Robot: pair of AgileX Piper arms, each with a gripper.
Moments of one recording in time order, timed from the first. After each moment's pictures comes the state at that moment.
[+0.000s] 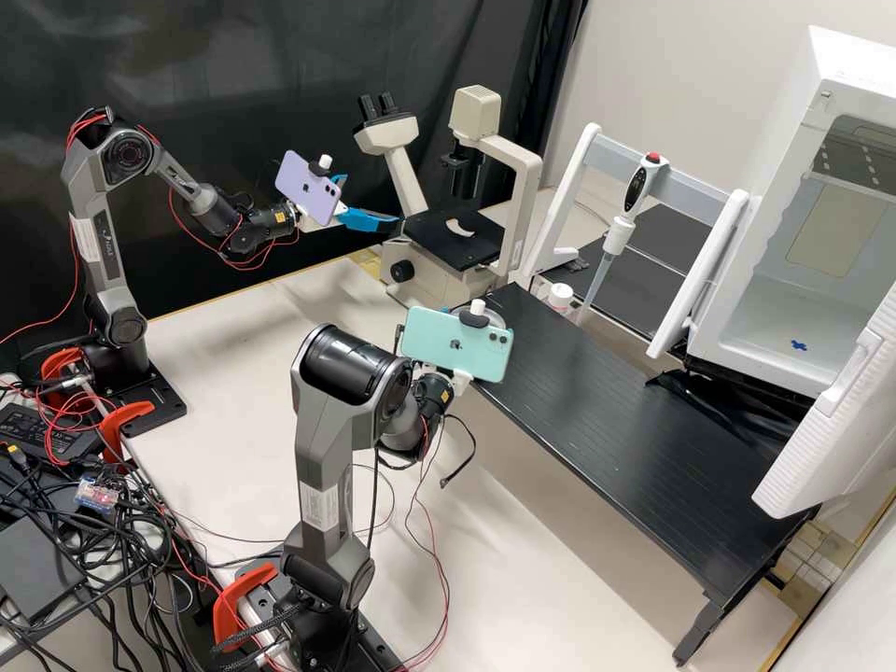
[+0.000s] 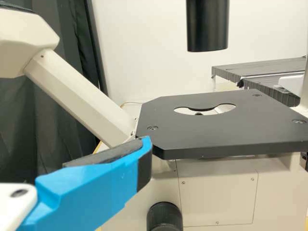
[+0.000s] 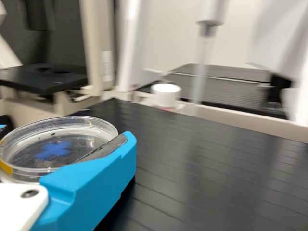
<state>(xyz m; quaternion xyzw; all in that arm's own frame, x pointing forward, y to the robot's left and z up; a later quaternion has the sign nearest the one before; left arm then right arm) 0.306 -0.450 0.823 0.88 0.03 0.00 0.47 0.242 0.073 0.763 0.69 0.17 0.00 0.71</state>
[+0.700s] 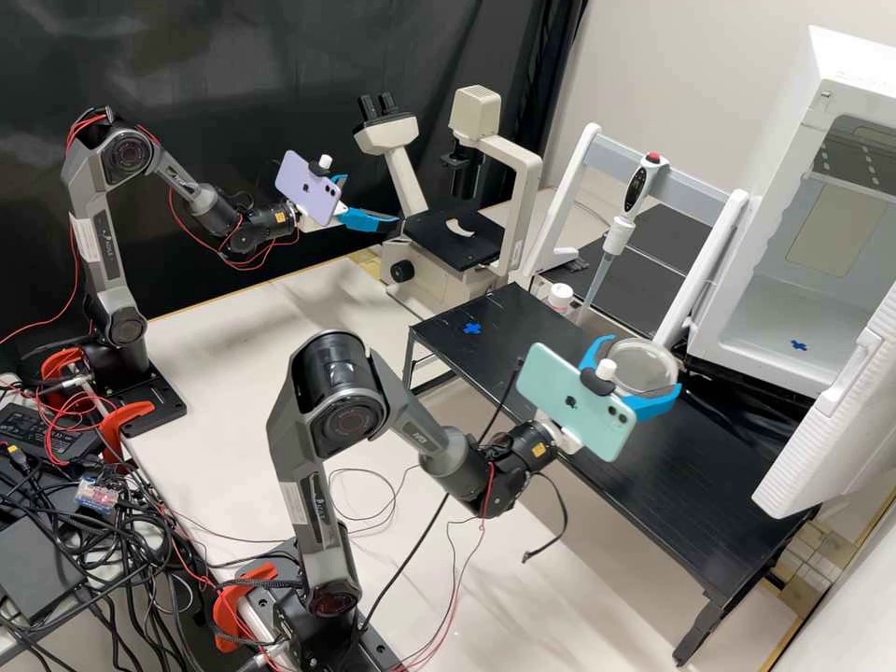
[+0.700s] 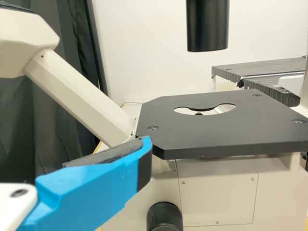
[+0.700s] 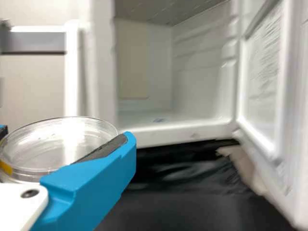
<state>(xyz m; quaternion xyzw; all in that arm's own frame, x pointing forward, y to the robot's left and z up) 0.306 -0.450 0.823 0.88 0.03 0.00 0.47 0.273 -0.007 0.918 0.71 -0.05 0.10 0.70</state>
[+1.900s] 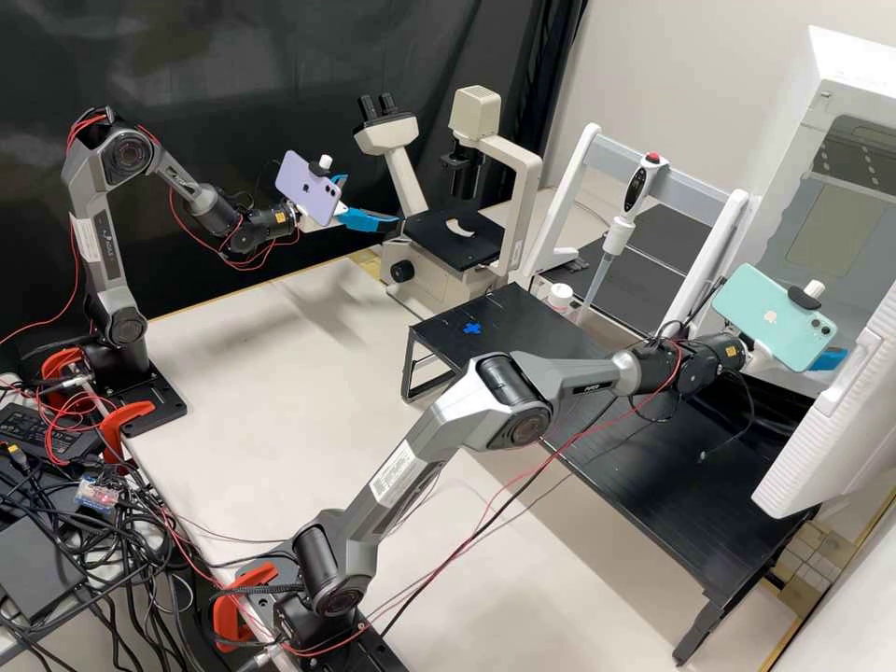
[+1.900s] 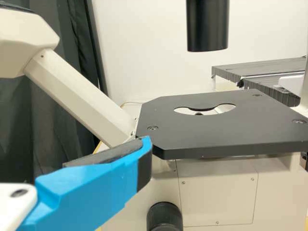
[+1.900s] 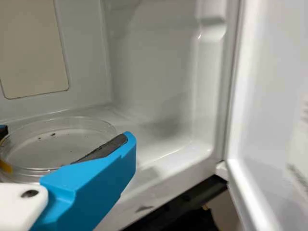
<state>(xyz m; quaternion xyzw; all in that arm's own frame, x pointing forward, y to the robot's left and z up) 0.306 -0.450 0.823 0.88 0.03 0.00 0.47 0.535 -0.002 0.997 0.73 -0.13 -0.01 0.67</state>
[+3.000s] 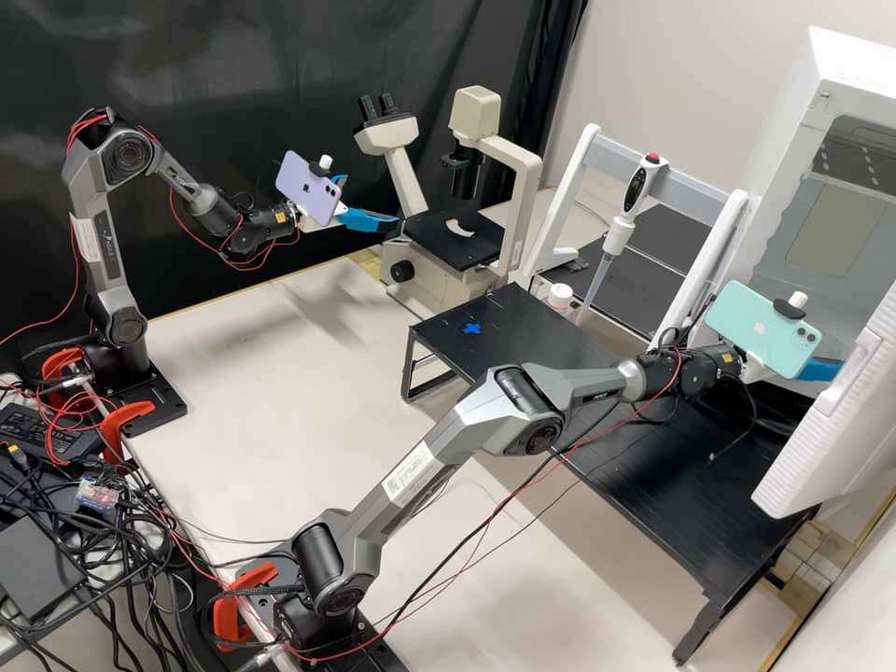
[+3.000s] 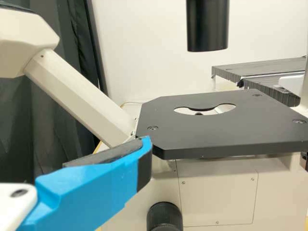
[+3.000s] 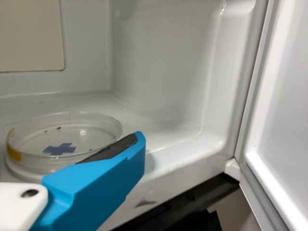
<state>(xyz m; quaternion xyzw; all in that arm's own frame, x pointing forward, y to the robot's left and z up) 0.306 -0.450 0.823 0.88 0.03 0.00 0.47 0.544 -0.023 0.973 0.70 -0.12 -0.05 0.70</state>
